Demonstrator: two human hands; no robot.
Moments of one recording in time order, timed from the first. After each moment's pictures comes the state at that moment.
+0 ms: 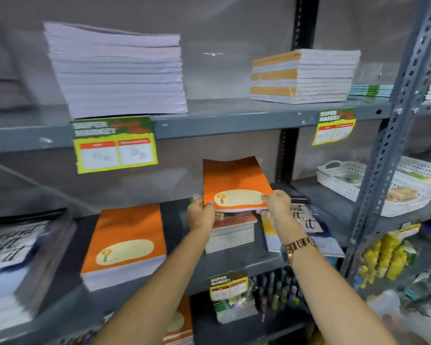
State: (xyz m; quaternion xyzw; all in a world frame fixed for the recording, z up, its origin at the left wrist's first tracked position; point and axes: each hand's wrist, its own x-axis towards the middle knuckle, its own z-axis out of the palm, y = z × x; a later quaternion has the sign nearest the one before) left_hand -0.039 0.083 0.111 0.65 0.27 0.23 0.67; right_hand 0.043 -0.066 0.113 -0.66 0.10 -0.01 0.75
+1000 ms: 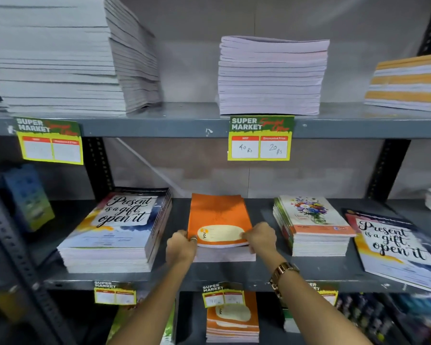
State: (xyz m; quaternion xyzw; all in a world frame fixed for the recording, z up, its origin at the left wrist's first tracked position) left_hand -0.203 0.285 0.052 0.75 0.45 0.23 0.42; right_hand -0.084 0.151 0.065 -0.89 -0.08 0.10 0.43
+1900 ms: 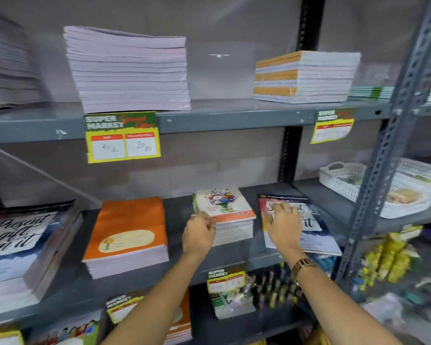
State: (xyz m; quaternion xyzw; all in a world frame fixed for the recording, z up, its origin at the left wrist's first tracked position) left_hand -0.079 0.083 0.074 0.90 0.18 0.21 0.33; right_hand 0.015 -0.100 0.061 -0.95 -0.07 -0.24 0.17
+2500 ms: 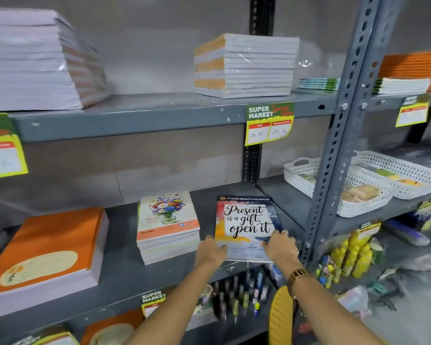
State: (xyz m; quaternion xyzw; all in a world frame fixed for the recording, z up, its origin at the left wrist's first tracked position) left_hand 0.022 -0.058 0.026 0.90 0.20 -0.01 0.39; right_hand 0.083 -0.225 0.022 -0.99 0.03 0.05 0.14
